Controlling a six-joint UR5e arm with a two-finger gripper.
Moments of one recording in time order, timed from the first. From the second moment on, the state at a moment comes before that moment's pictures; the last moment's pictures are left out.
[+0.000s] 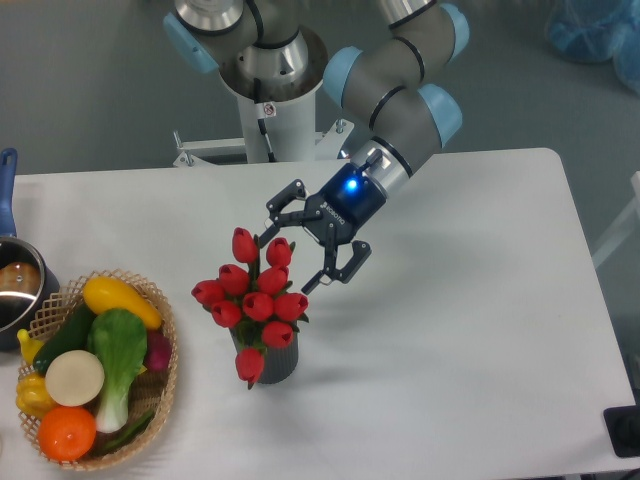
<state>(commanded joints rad) 2.72 -1.83 -2.05 -0.81 0.28 1.57</state>
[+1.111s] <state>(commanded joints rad) 2.64 -1.93 -1.93 -0.81 0.28 1.58</state>
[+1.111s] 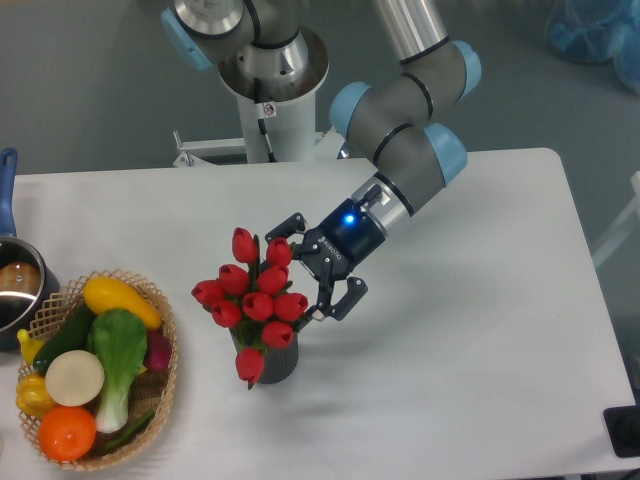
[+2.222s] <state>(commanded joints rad) 2.62 -1.96 -1.91 -0.81 0.20 1.57</state>
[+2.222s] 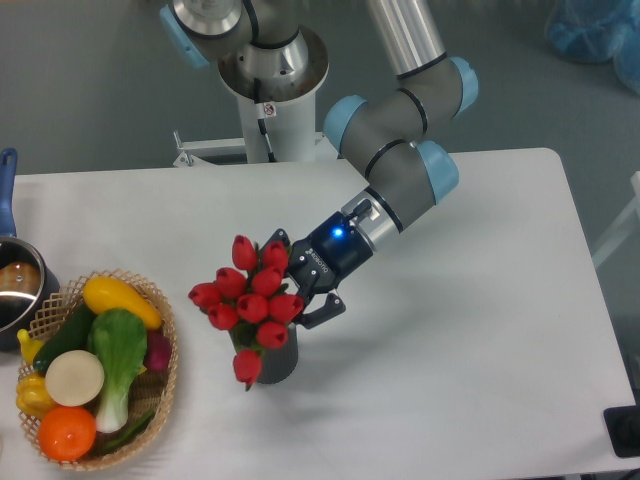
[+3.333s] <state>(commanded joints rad) 2.64 -1.95 -1.92 -0.81 0.10 1.56</state>
